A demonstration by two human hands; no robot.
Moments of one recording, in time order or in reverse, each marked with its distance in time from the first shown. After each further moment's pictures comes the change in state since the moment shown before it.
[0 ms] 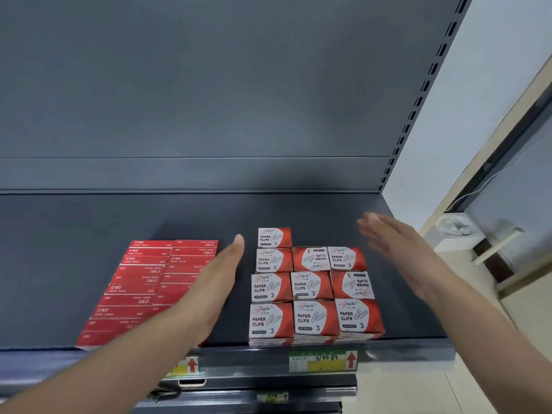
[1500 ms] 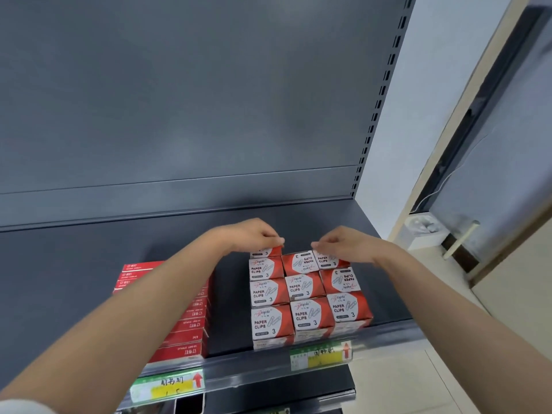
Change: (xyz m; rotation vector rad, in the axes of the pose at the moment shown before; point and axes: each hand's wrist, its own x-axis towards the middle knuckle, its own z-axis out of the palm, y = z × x) left_hand 0.066 0.081 0.023 1.093 -0.385 0.358; right_hand 0.018 -0.014 0.020 -0.634 -0.350 0.016
